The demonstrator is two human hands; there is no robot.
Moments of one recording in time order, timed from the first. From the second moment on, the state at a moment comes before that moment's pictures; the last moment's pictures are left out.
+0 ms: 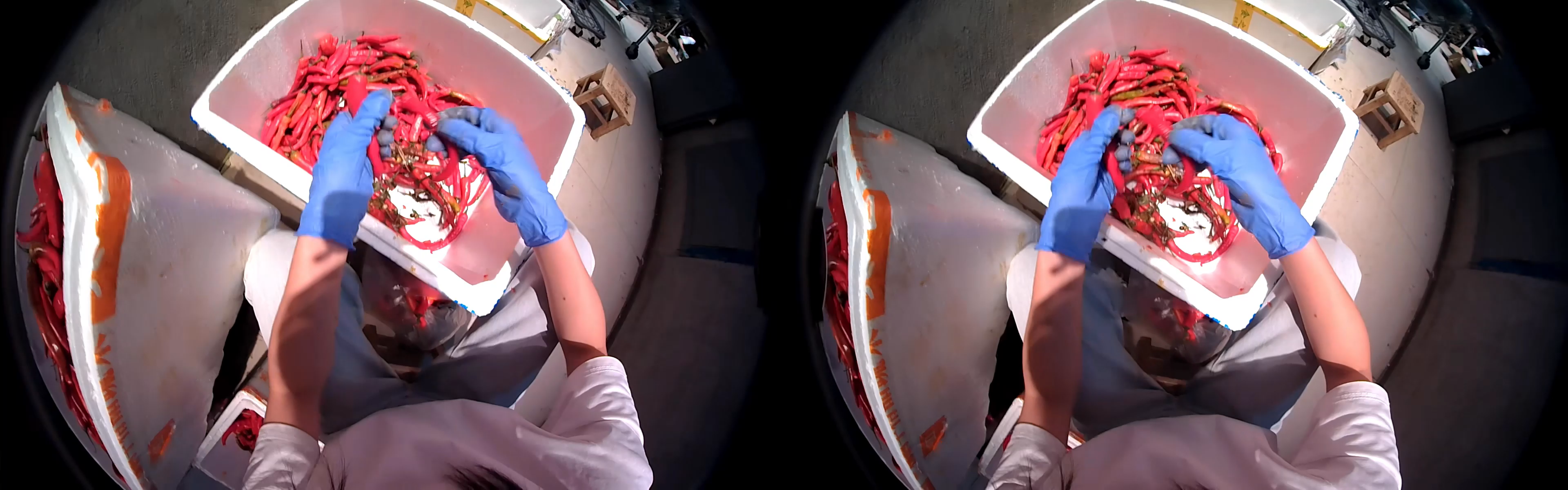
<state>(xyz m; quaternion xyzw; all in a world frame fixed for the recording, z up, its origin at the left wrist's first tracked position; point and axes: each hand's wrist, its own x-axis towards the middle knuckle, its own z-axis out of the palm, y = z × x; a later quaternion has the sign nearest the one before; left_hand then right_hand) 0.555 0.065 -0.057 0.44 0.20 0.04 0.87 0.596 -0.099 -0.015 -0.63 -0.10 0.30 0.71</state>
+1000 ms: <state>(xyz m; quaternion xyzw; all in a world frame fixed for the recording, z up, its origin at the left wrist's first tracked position) 0.549 0.065 -0.061 0.39 0.17 0.02 0.90 0.314 -0.103 -0.259 -0.97 -0.17 0.18 -0.05</state>
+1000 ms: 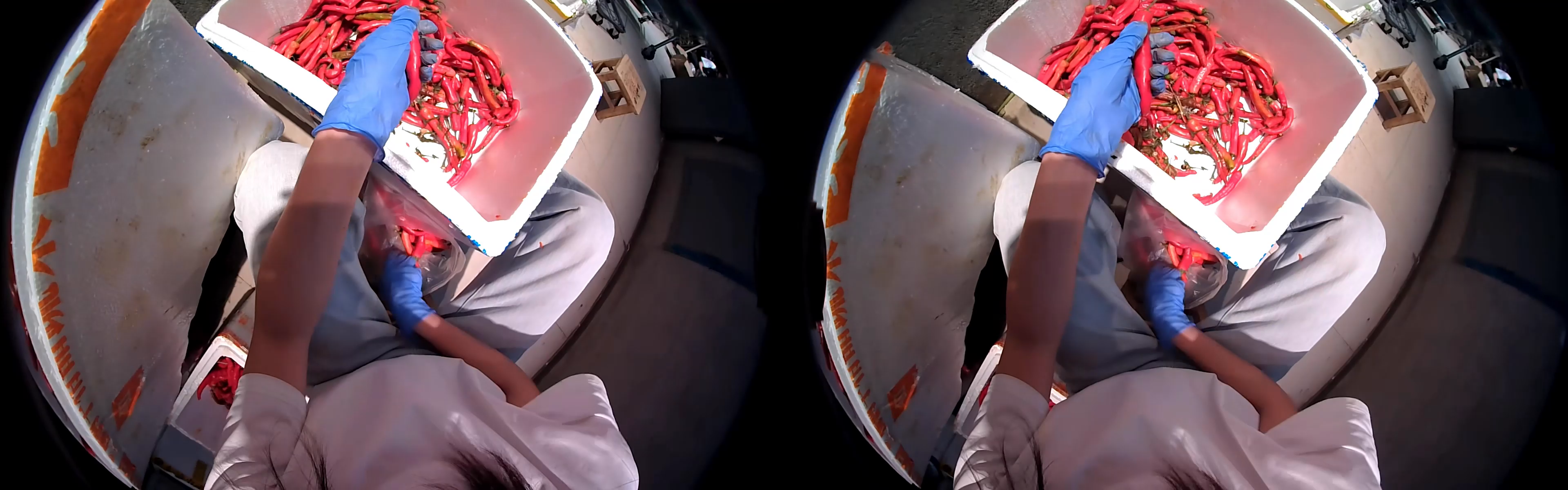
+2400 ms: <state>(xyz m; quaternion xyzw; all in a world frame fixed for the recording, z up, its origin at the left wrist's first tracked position) 0.553 0.065 -0.072 0.40 0.15 0.00 0.91 0.357 -0.145 -0.119 -0.81 -0.39 0.32 0.30</state>
